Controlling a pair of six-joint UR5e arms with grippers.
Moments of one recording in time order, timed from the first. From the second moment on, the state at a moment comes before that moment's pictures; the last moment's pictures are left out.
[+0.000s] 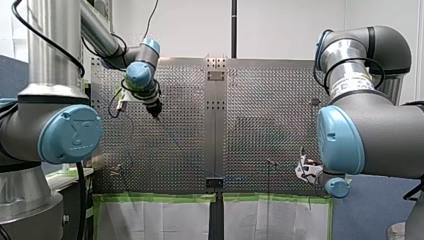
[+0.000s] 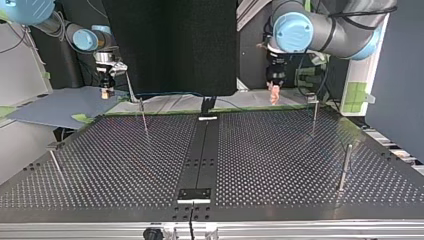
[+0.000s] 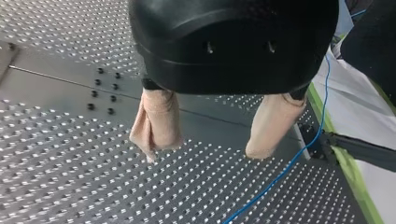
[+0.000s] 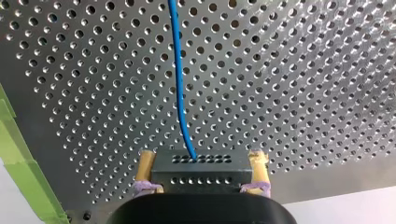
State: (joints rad) left arm -0.29 -1.58 -2.03 -3.10 -1.83 -1.61; right arm 1.58 -0.63 1.84 -1.25 1.27 1.77
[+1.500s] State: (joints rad) left arm -0.72 -2.02 -1.85 -2.66 -1.77 -1.93; right arm 1.58 -0.63 1.84 -1.22 1.27 1.76
